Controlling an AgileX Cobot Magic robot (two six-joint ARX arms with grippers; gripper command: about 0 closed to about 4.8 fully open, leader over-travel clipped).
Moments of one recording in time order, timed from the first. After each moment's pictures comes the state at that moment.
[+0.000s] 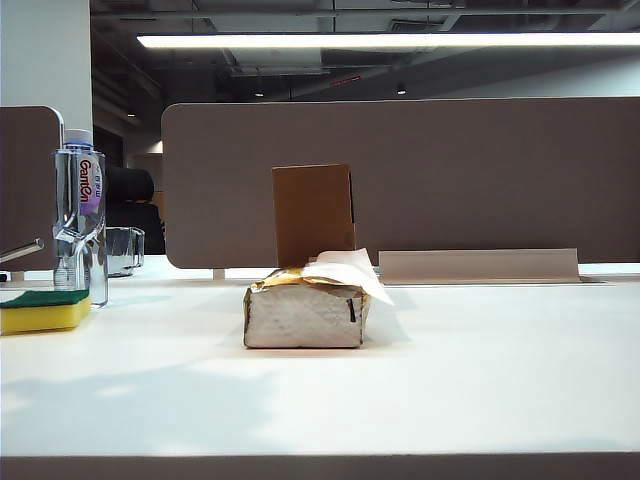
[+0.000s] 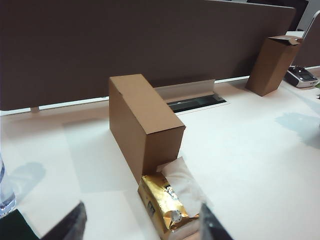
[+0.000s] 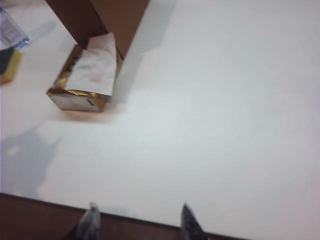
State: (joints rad) left arm 0.00 0.64 1.02 -0.55 0.58 -0.02; right arm 0.32 0.27 0.87 -1.11 -0.04 0.26
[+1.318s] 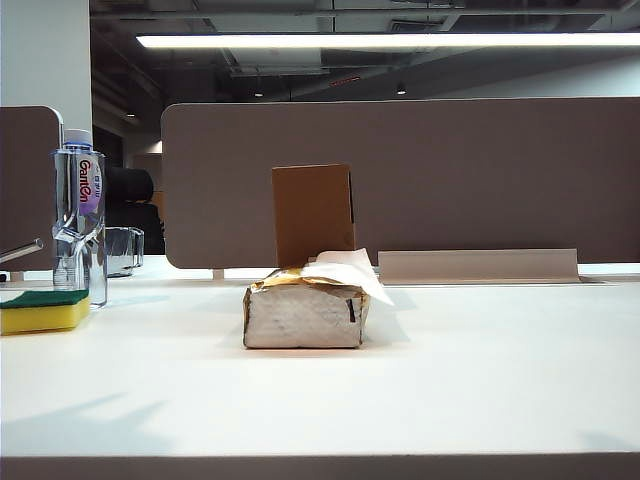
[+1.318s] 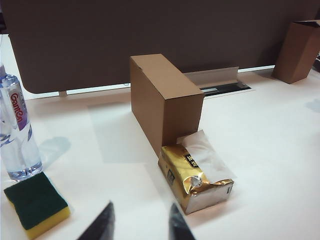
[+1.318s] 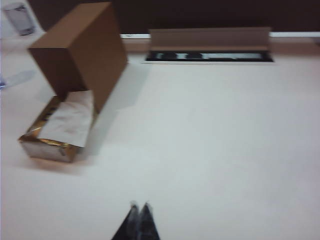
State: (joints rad) left arm -0.08 0.28 0.70 -0.55 0.39 0.01; right arm 0.41 0.20 0.86 -0.97 0.18 0.15
